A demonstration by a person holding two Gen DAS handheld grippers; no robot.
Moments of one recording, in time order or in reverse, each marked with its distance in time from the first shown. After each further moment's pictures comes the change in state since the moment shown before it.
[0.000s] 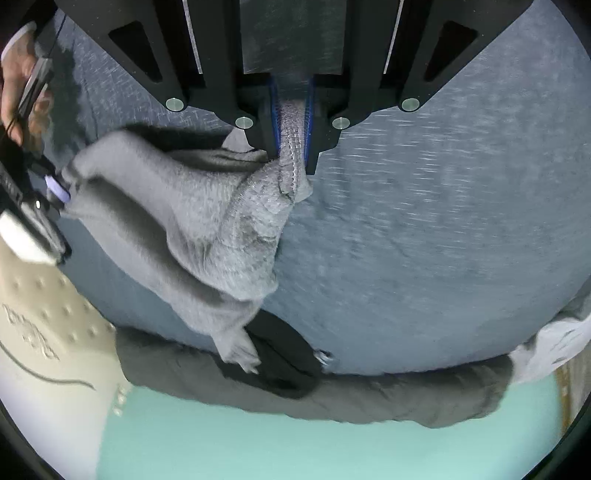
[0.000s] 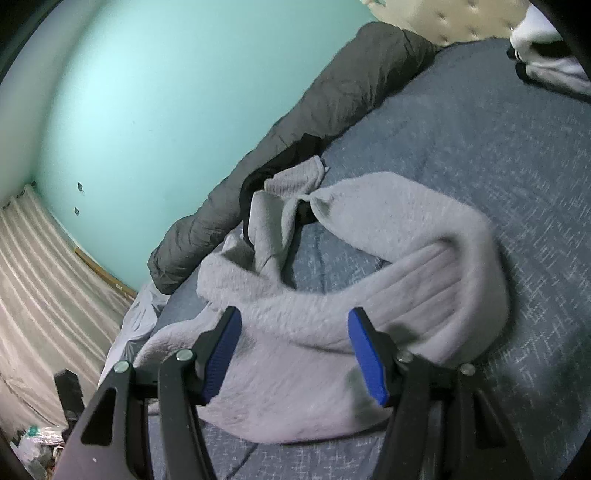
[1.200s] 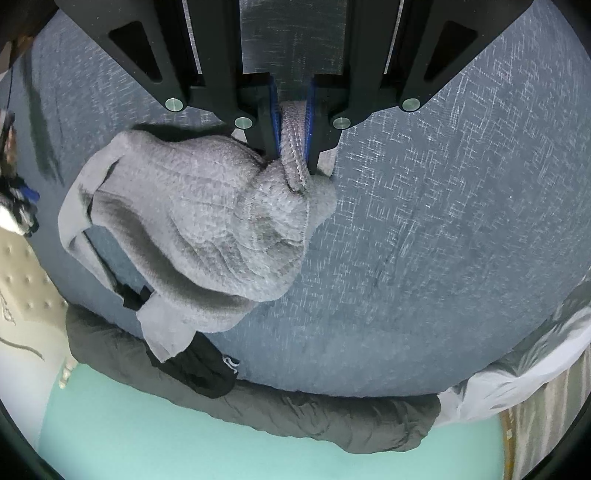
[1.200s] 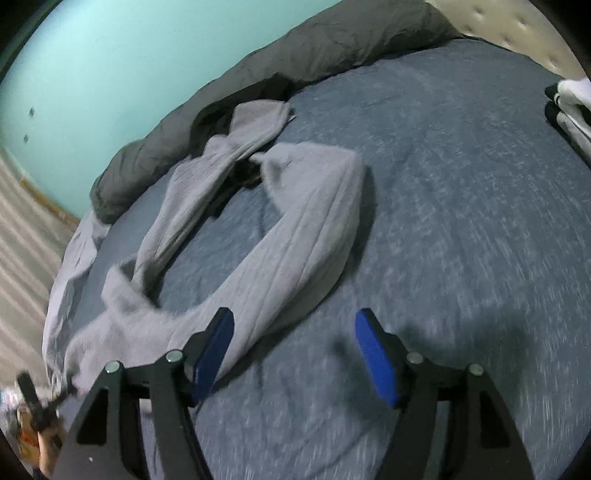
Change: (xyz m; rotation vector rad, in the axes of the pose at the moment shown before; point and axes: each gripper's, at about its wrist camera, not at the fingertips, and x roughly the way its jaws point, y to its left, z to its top) left arm -0.036 0.119 -0.035 -0.135 0.067 0.110; right arm 0.057 -0.014 0.070 -0.121 0.292 -0.261
